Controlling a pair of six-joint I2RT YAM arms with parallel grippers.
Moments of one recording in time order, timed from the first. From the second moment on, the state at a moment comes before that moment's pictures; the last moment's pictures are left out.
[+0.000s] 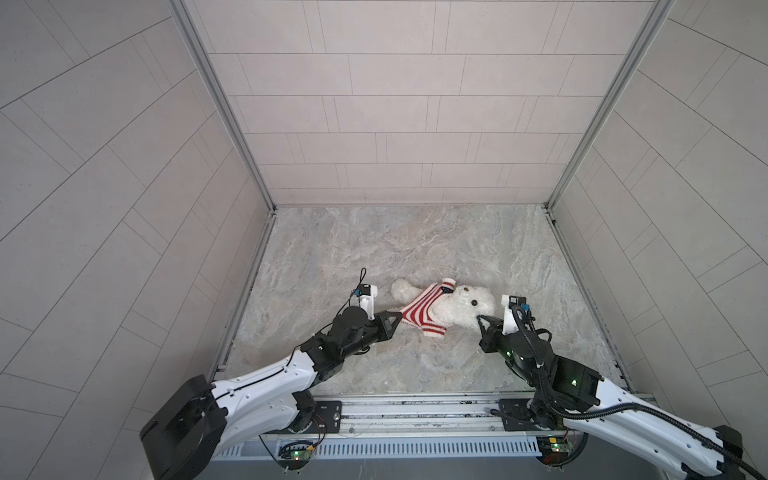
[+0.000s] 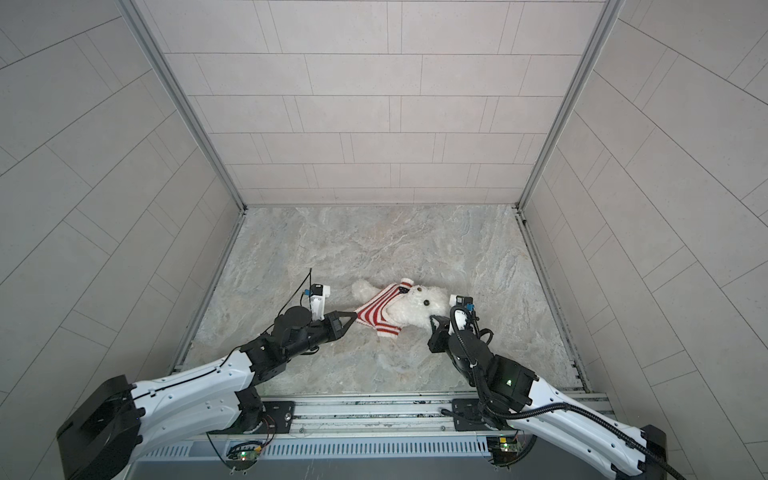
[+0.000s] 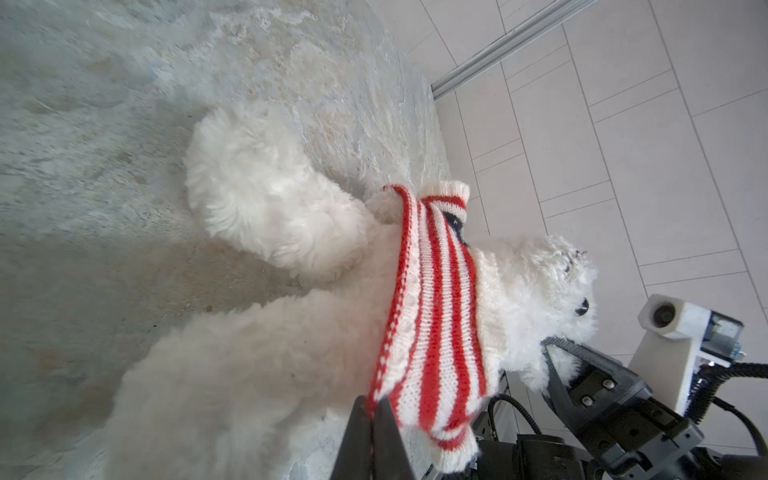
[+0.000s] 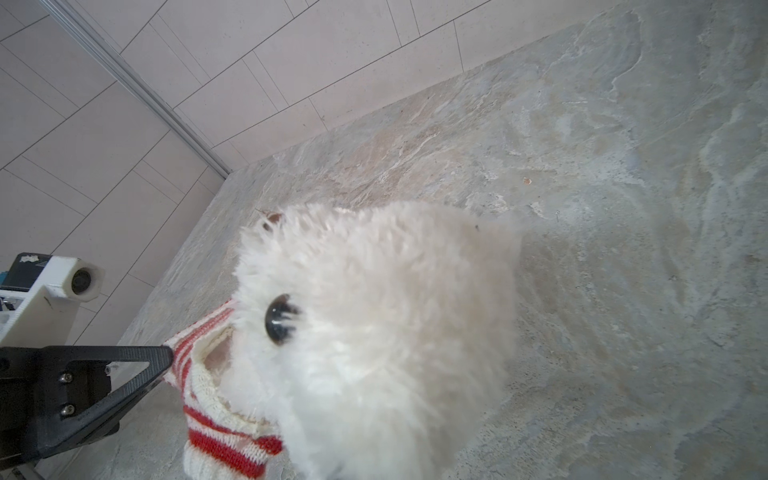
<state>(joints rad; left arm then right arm) -0.80 0.96 0.29 0.29 0.07 -0.99 0.94 0.40 0.30 -0.32 0.52 0.74</state>
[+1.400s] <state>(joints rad) -0.90 0.96 0.44 -0.05 0.01 -0.80 0.73 0.65 0.45 -0.13 -0.07 0.25</state>
